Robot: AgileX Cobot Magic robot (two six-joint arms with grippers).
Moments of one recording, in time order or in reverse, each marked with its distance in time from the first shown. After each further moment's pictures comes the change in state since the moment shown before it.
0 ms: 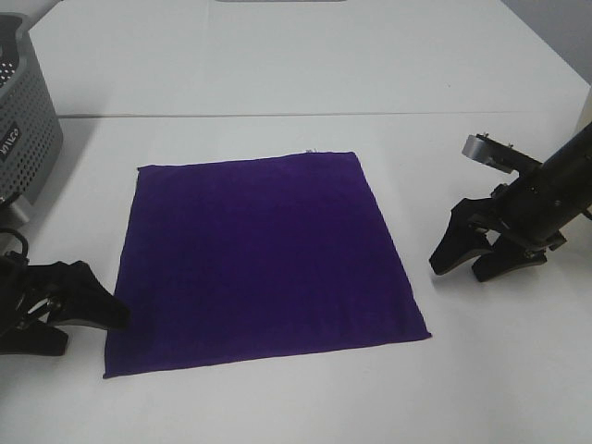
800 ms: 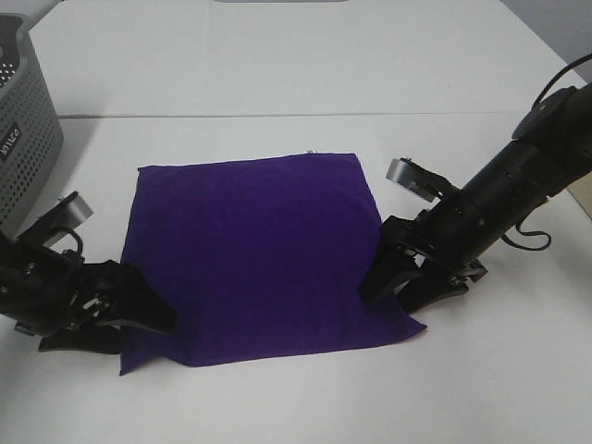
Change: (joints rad) left arm -0.142 0.099 -0.072 -0.053 0.053 -0.002; right arm 0.203 0.094 -0.005 0.129 0.100 0.036
